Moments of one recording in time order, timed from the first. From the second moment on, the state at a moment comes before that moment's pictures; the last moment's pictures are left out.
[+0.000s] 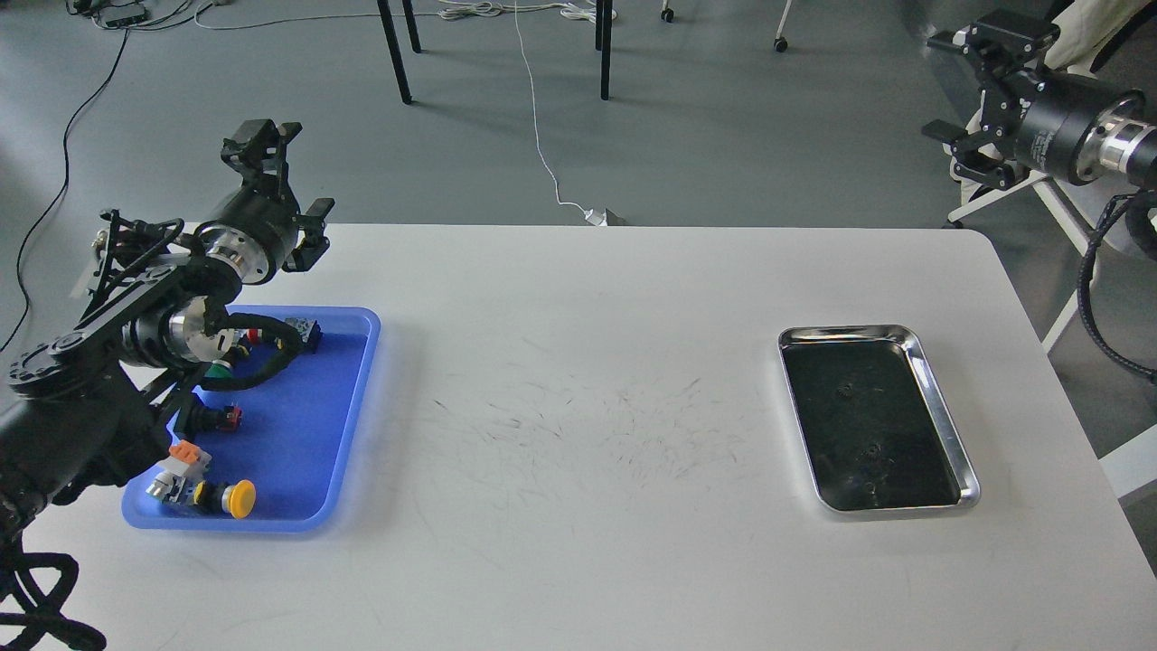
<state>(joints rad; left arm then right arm) -0.74 0.40 -0.76 -0.81 0.28 -0.02 -0.16 1.06 -0.67 0.41 0.67 -0.01 0.47 0.06</state>
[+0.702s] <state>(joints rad) -0.72 0.33 -0.88 -0.80 0.15 -0.05 -0.17 0.58 -0.55 0.79 1.01 0.32 0.44 0.07</state>
